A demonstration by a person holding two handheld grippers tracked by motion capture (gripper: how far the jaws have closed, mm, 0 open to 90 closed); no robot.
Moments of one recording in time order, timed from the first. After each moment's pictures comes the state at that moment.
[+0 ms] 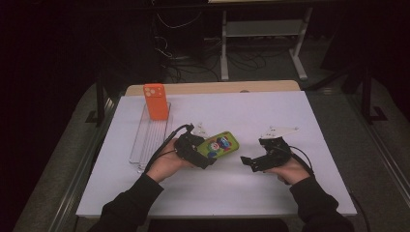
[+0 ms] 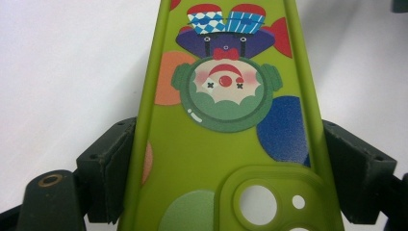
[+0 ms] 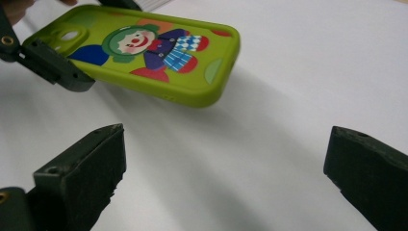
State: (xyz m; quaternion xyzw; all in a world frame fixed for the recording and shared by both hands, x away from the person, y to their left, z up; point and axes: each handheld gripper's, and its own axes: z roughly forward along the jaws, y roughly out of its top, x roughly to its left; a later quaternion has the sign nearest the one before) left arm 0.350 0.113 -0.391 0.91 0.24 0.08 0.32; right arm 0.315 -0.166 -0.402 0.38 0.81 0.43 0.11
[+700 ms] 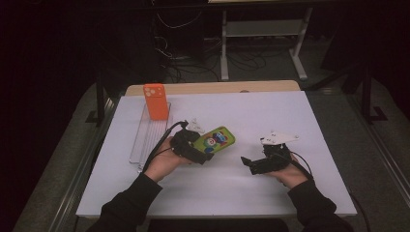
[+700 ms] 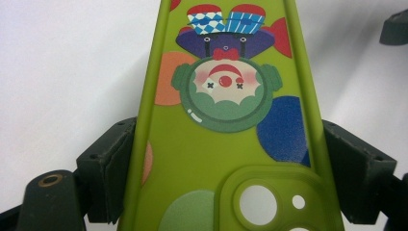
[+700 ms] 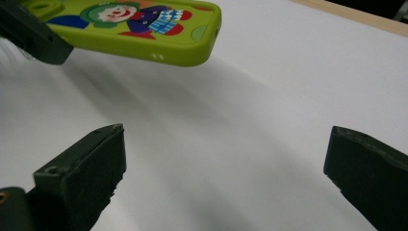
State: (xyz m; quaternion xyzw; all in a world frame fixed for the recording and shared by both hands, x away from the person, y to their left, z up) left arm 0.354 0.124 -0.384 0.90 0.27 0.08 0.33; right arm 0.309 -0.164 -0.414 0.37 0.80 0.43 0.17
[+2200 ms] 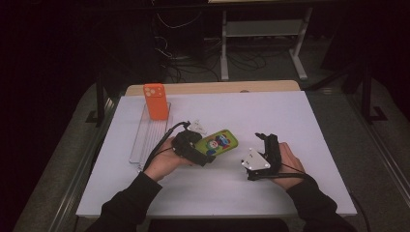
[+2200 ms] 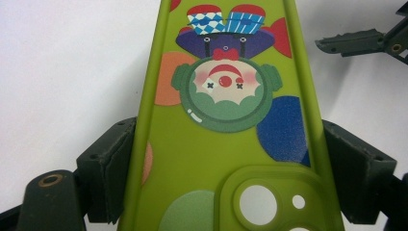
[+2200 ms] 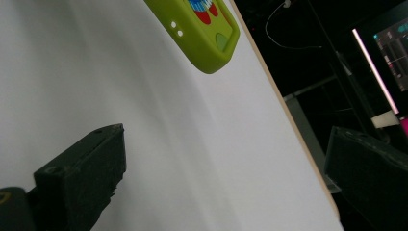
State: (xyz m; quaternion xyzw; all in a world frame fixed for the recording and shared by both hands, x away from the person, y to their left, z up) left arm 0.351 0.117 -0.384 0.90 0.26 0.06 0.35; right arm 0.287 -0.130 -0.423 0.14 0.84 0.26 0.45
